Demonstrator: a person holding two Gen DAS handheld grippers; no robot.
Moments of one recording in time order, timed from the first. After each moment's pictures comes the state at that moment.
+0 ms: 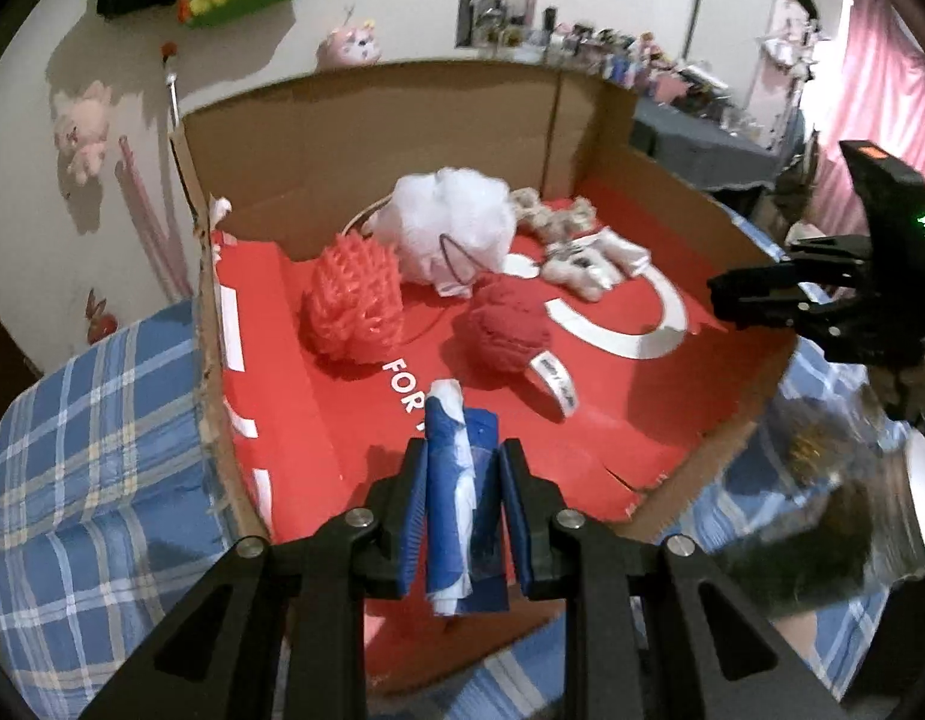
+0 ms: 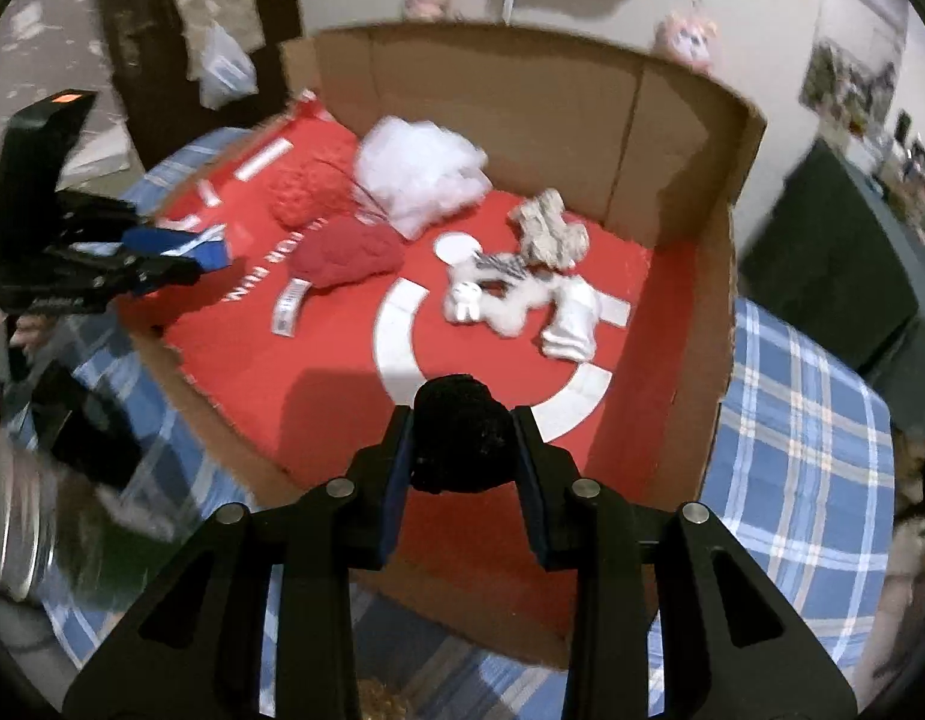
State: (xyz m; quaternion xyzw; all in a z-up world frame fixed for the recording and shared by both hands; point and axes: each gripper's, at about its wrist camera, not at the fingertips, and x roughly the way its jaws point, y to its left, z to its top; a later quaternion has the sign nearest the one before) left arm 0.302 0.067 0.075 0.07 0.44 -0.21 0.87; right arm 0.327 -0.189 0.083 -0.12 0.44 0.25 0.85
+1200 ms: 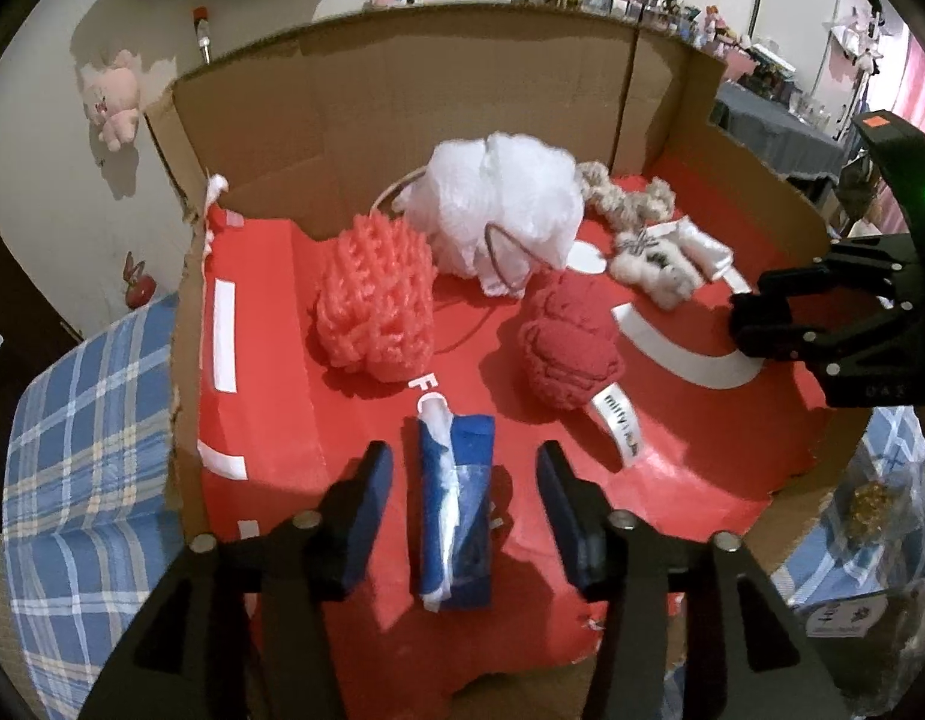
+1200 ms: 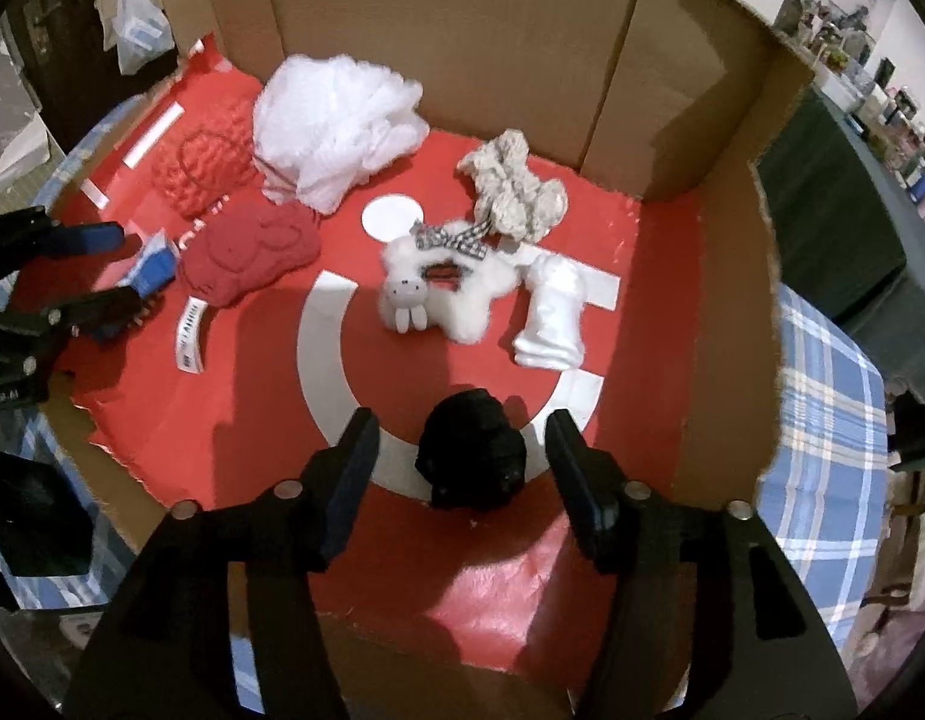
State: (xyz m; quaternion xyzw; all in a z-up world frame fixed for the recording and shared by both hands) left arm 0.336 0.047 0.063 0.08 0.47 -0.14 0.86; right arm 0.375 -0.162 0.065 -0.13 0.52 0.18 0.83
